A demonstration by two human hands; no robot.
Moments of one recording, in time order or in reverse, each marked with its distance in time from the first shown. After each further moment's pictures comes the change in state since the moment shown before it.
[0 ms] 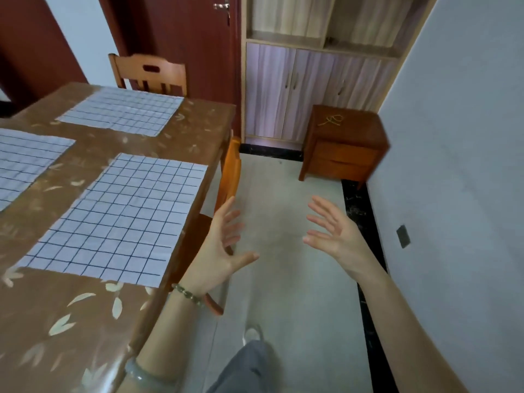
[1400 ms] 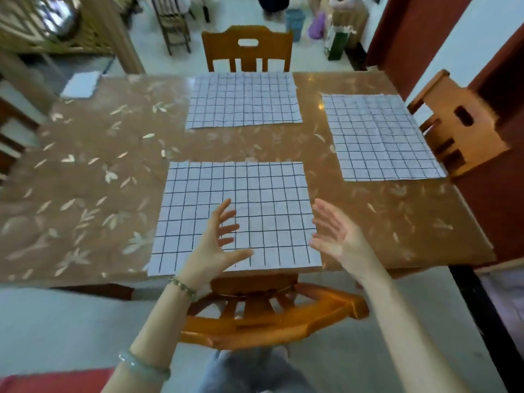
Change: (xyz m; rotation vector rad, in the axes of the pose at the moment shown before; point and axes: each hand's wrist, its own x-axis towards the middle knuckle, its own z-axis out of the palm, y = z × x) left_hand 0.215 -0.052 -0.096 -0.041 1.284 -0.520; right_hand 0.510 -0.029 0.196 -0.186 -1.394 -0.074
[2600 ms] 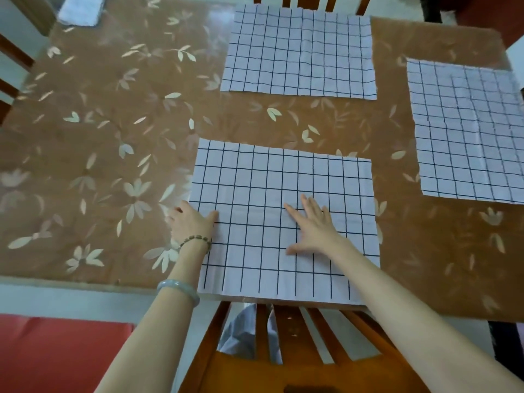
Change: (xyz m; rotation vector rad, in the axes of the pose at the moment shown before) left_hand 0.142 -0.158 -0.111 0.616 0.541 -0.834; right_hand 0.225 0.115 0.122 -1.326 -0.535 0.126
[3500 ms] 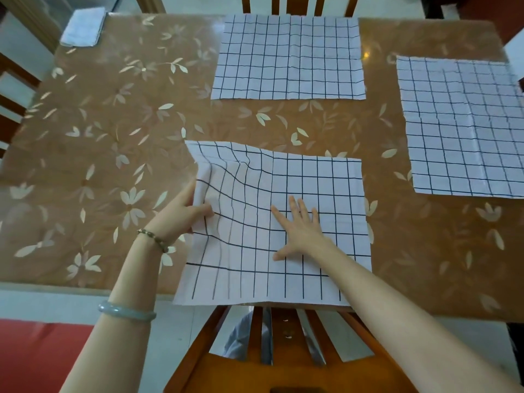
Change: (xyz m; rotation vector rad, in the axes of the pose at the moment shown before) left_hand -0.034 0.035 -0.089 -0.486 -0.597 0.345; right_hand 0.004 0.001 0.004 -0.045 -0.068 -0.026
